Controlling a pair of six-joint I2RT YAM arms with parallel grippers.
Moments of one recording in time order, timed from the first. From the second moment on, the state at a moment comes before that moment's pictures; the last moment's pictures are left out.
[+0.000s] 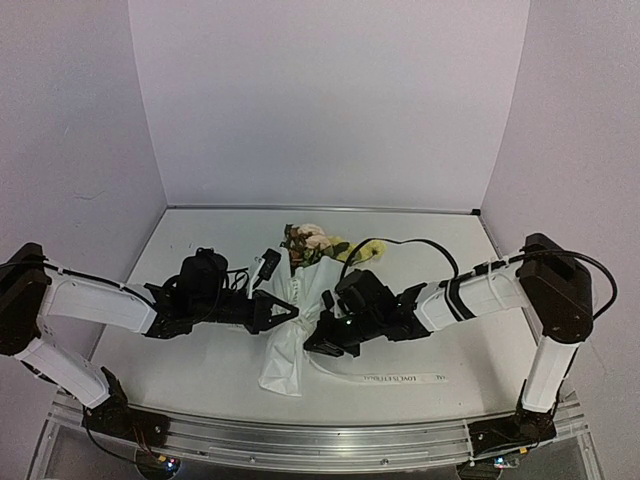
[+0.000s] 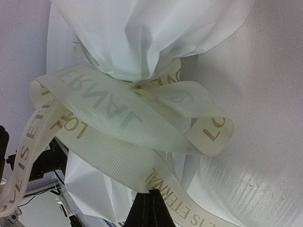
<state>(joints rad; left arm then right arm) -0.87 1.43 0.61 0.43 0.43 -0.44 1.02 1.86 1.02 0.07 -0.29 1.08</state>
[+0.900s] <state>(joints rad) -0.91 1.41 0.41 0.71 0.30 -0.65 1.03 1.85 1.04 0.17 -0.34 1.27</state>
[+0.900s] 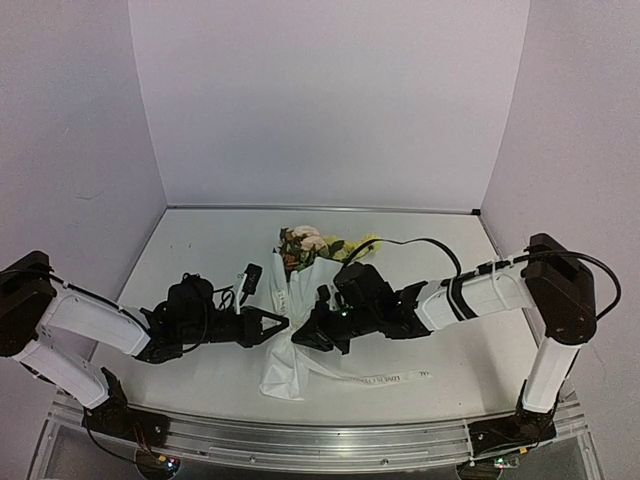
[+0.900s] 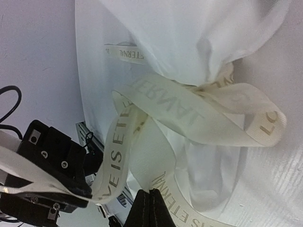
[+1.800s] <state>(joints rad) -0.92 1.31 0.40 0.64 0.26 -0.62 0.96 1.84 0.99 0.11 -0.34 1.30</state>
